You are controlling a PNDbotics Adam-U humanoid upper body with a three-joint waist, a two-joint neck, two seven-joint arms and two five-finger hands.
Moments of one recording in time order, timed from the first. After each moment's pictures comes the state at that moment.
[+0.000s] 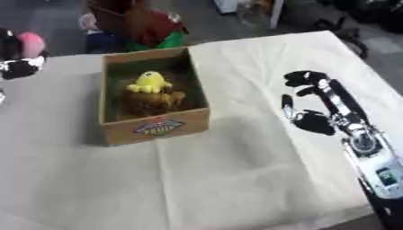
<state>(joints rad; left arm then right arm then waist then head) -0.85 0.51 -0.14 -1.05 -0.52 0.09 0.19 -0.47 -0.46 0.15 -1.45 0.25 -0.14 0.09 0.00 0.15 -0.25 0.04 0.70</state>
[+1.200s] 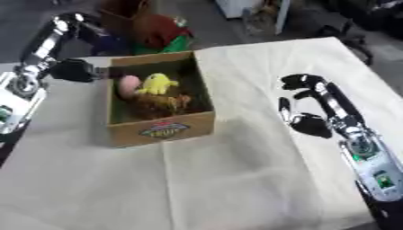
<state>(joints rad) -0.72 0.50 -0.17 -1.39 -0.13 -0.06 0.04 -0.46 -0.44 0.14 -1.44 0.25 -0.15 0.09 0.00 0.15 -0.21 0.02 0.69</state>
